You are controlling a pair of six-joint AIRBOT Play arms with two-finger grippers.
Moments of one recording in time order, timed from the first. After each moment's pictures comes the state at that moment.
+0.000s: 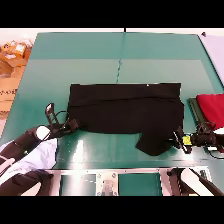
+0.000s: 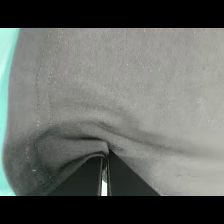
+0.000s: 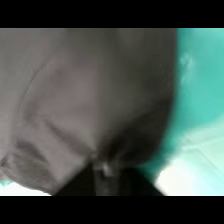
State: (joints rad) left arm -0.30 -0.98 0.32 0.96 -0.42 -1.83; right arm -0.64 -1.00 0.35 -1.01 1.19 1.58
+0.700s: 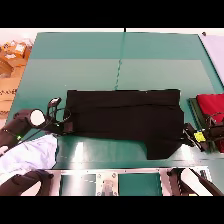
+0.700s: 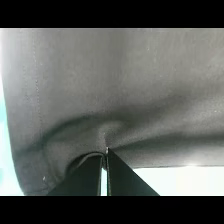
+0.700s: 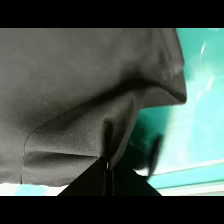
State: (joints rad) left arm -0.24 -0.99 0.58 1.29 -1.01 -1.72; right arm -0.64 -0.98 0.57 -1.21 1.45 1.66
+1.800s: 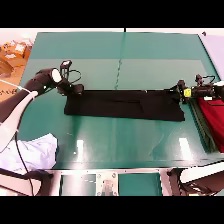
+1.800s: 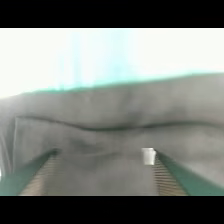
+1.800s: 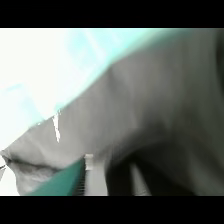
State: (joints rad) left arm -0.19 -1.64 1.32 1.35 -0.84 -1.63; right arm -0.47 -1.72 1.26 -0.68 1.18 1.42
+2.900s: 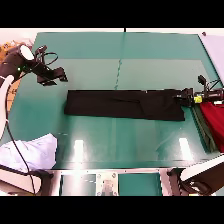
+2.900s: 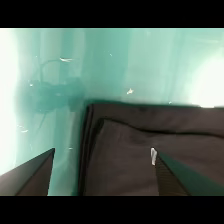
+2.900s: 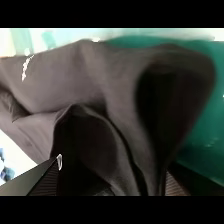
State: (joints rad) left arm 0.01 -1.67 1.60 1.29 -1.20 -1.65; right arm -0.63 -1.92 1.43 -0.73 1.50 0.95
